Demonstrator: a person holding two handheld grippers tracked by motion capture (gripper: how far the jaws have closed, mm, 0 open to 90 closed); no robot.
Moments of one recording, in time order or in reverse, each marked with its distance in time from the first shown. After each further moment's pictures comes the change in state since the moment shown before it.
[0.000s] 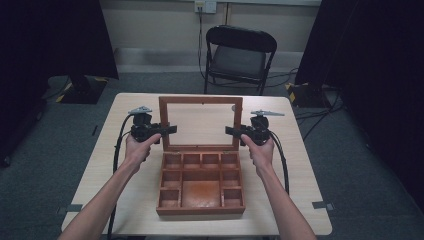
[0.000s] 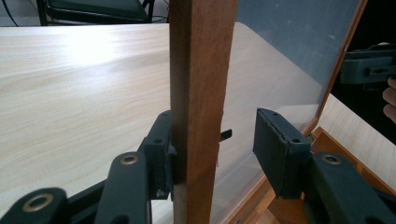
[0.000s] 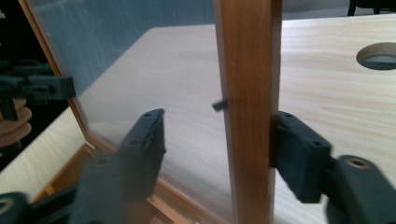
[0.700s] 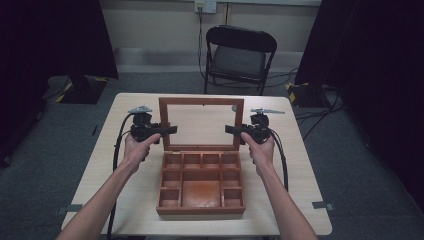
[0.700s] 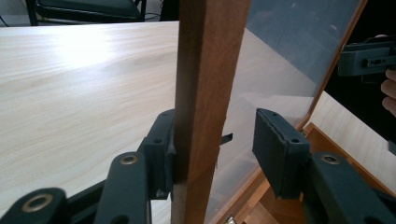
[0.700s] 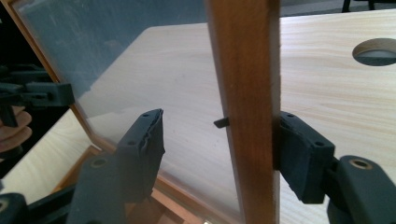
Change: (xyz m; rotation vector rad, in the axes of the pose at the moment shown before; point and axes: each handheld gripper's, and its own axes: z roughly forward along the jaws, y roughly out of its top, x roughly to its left) left arm -0.002 0.003 -0.003 0.011 -0.031 0.009; right arm 0.007 0.007 -0.005 0.022 -0.019 0.024
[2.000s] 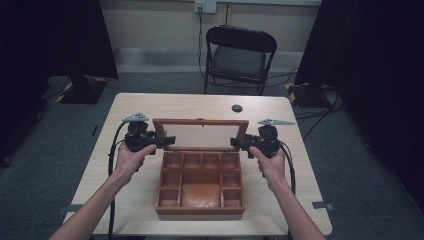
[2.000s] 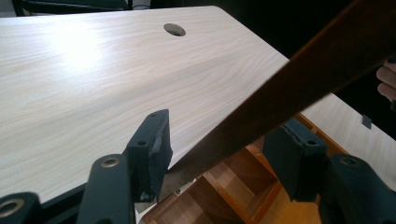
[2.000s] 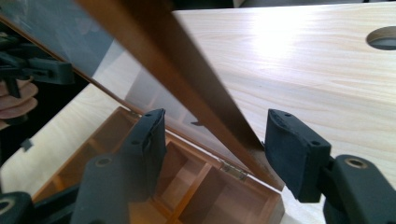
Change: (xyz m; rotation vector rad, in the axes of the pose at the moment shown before) left arm -0.033 -0.012 -0.031 0.039 -0.015 0.044; right arm 0.013 -0.025 -0.042 0.018 0.061 -0.059
